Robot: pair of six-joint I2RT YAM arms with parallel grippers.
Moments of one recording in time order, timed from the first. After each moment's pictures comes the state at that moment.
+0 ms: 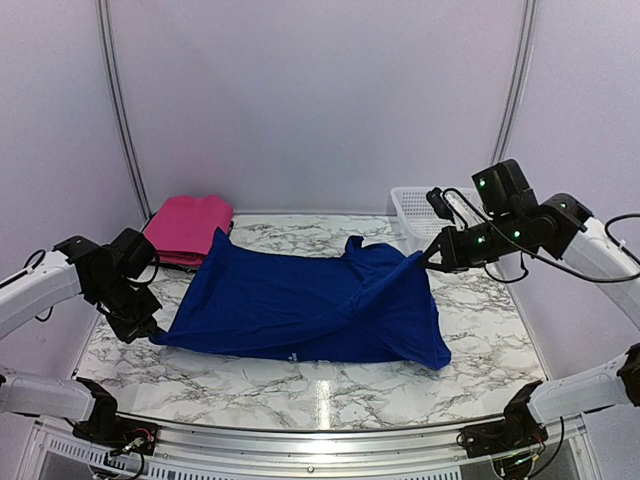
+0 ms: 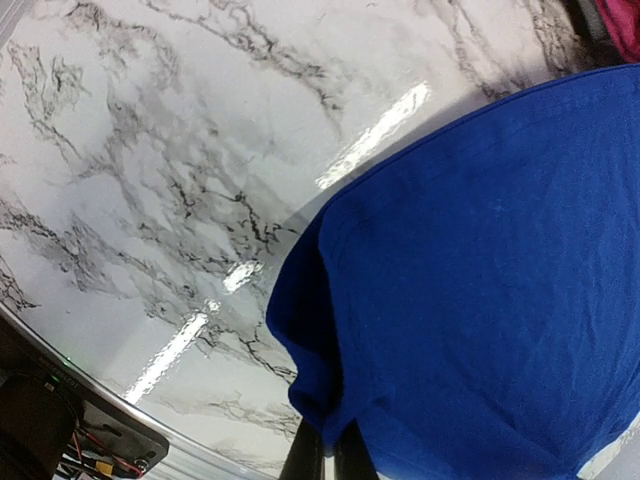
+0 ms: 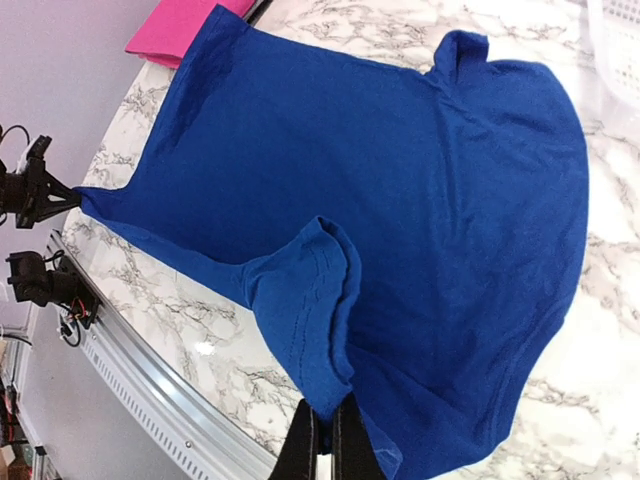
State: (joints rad) left arm -0.42 1.10 0.86 -1.12 -0.04 -1.23; right arm 0.58 1.15 1.26 -0.92 -0.28 0.33
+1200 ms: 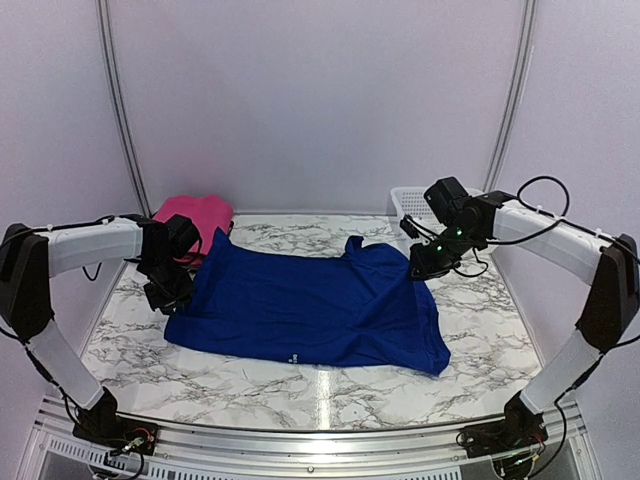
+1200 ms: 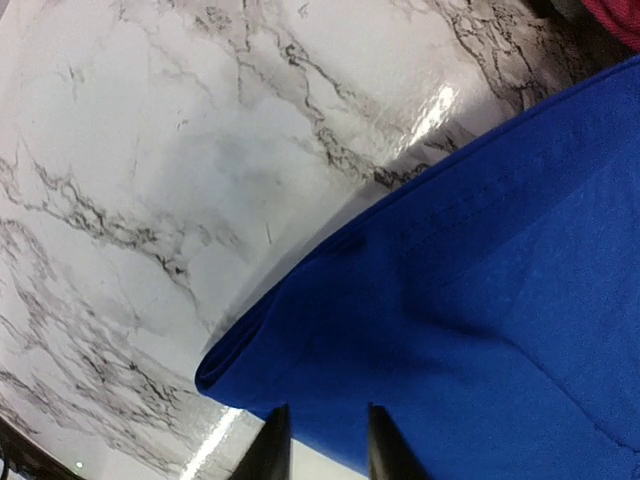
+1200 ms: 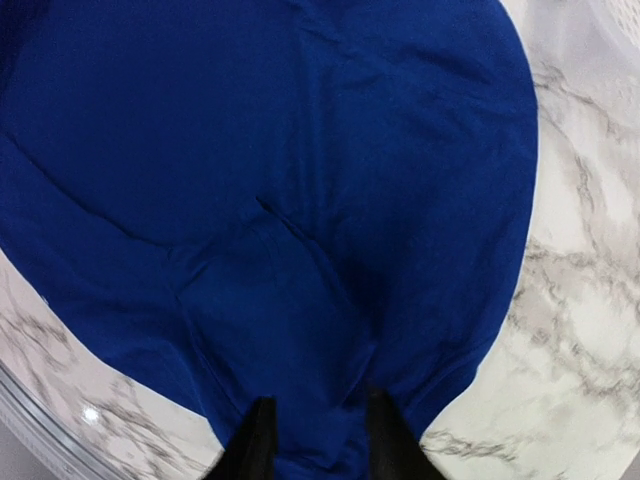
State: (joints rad) left arm -0.40 1.61 1.12 -0.96 -0.14 -0.98; right arm 0.46 1.55 1.32 -0.88 -0.14 0.11
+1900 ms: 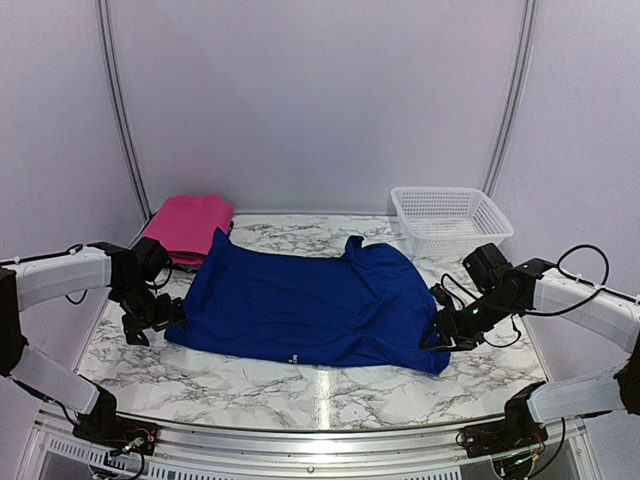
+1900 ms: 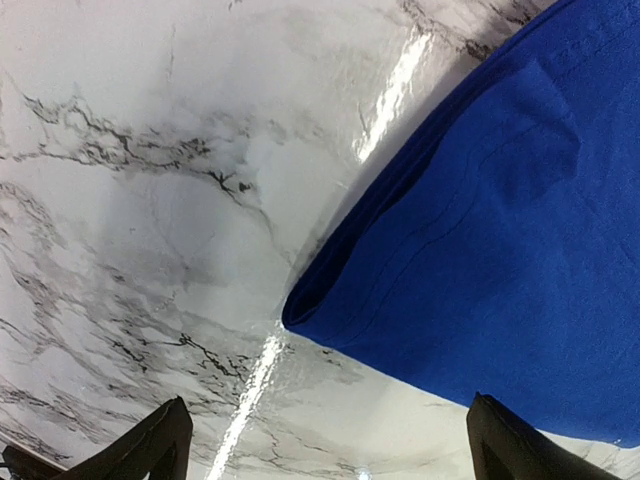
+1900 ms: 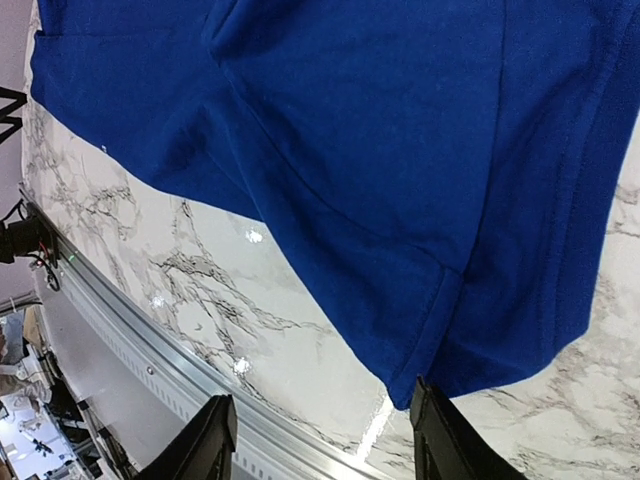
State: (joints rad) left arm -0.31 1.38 0.84 -0.90 0.00 -0.74; right arm 0.38 1.15 0.75 -0.84 -0.52 0.31
